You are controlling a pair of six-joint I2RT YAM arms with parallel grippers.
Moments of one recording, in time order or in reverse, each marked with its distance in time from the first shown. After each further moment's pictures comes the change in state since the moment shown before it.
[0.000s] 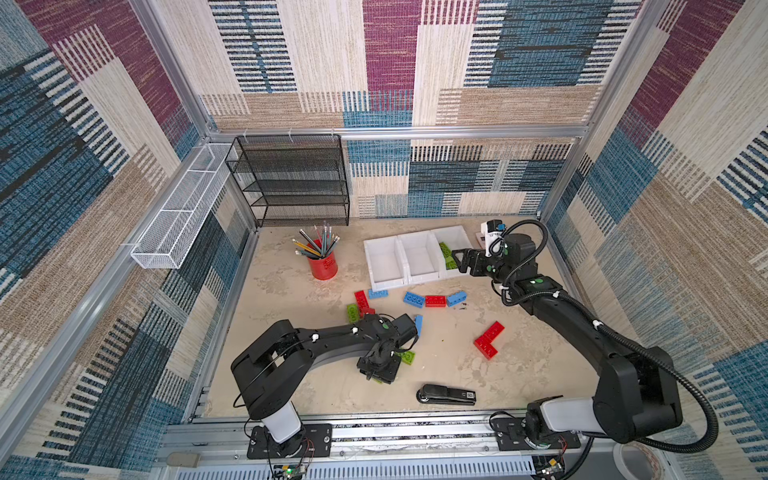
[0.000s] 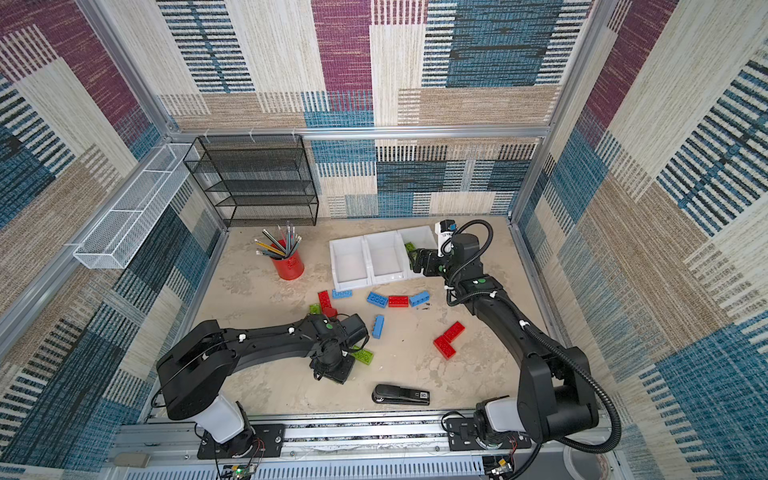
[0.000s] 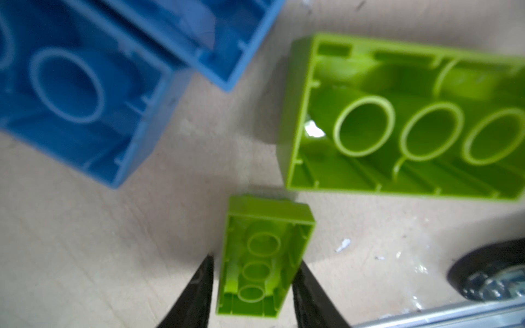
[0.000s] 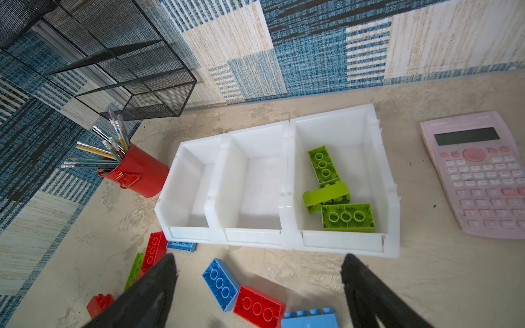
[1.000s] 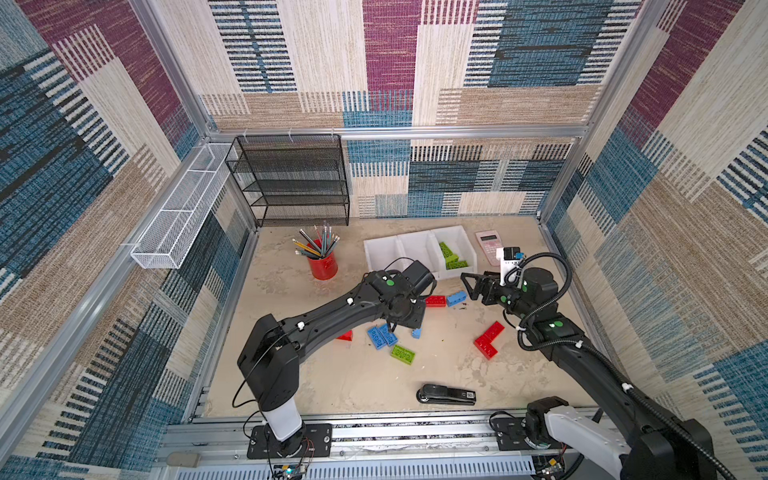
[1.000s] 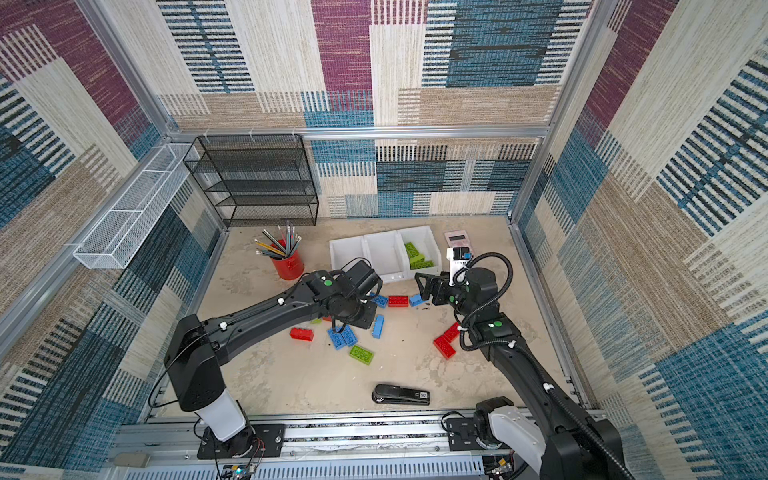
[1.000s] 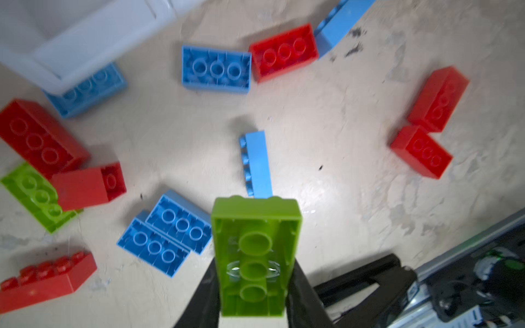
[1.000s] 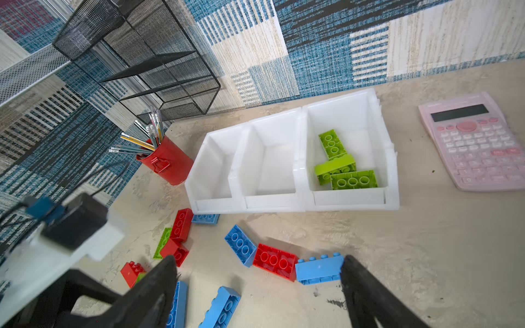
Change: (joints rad) left arm 0.080 0.098 0.585 -0.056 -0.054 0.085; right arm 0.003 -0.390 -0.347 0.097 -0.031 0.066
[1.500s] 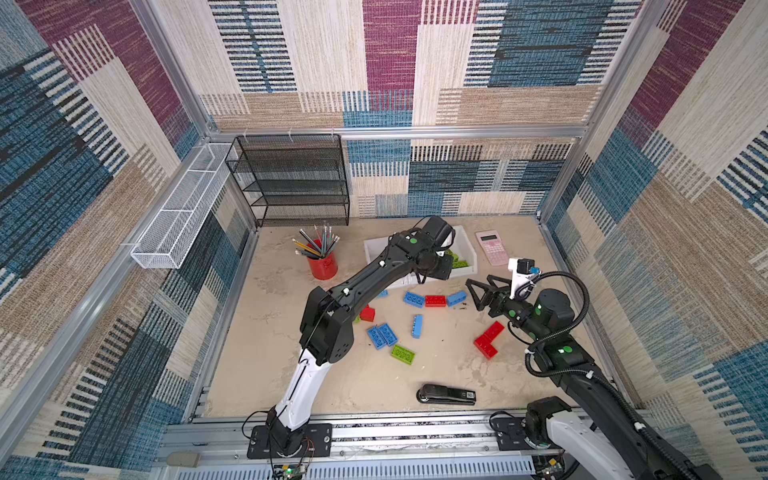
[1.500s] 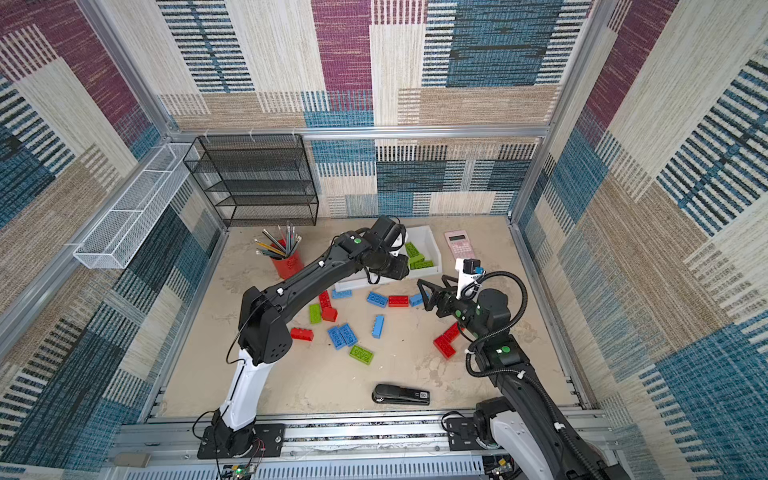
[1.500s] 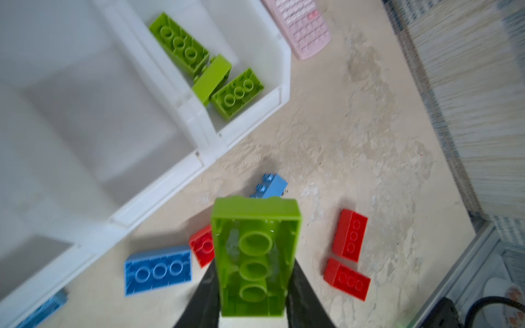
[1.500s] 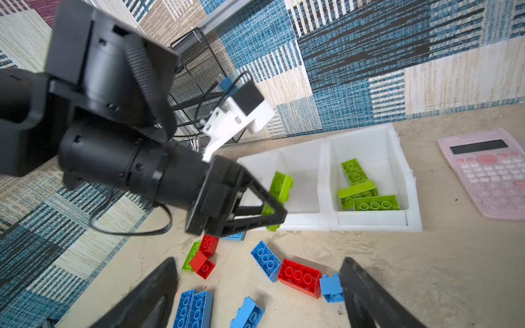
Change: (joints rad) left arm 0.106 0.502 0.717 0.016 0.180 0.113; right arm 0.002 -0.183 -0.134 0.130 -0.055 0.051
